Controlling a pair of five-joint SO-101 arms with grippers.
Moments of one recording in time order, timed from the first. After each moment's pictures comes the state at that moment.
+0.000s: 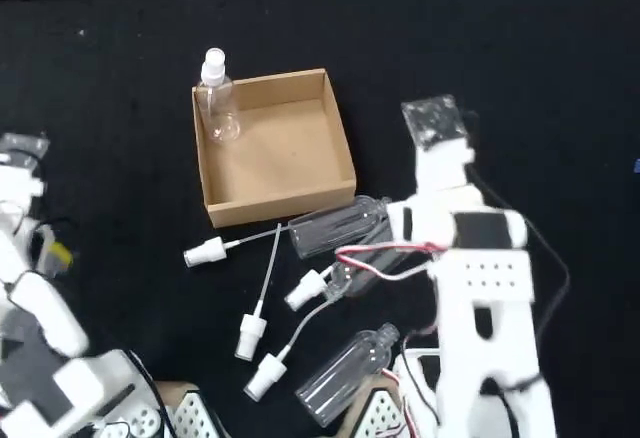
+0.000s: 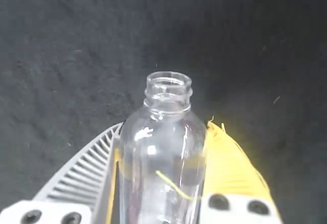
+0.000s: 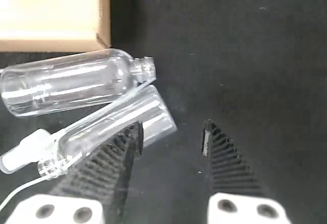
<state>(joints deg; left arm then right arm) -48.3 -12.8 31.5 64.7 -53.0 -0.5 -41.1 45.4 70.4 10.9</state>
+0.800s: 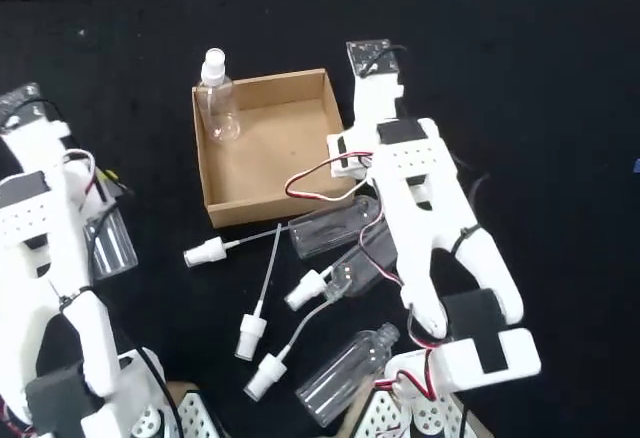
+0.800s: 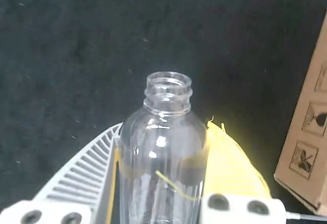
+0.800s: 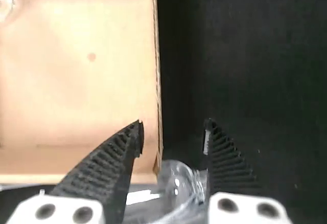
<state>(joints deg) -28.0 -23.4 36.7 57.2 0.6 -11.5 0.5 21.2 52.8 -4.2</state>
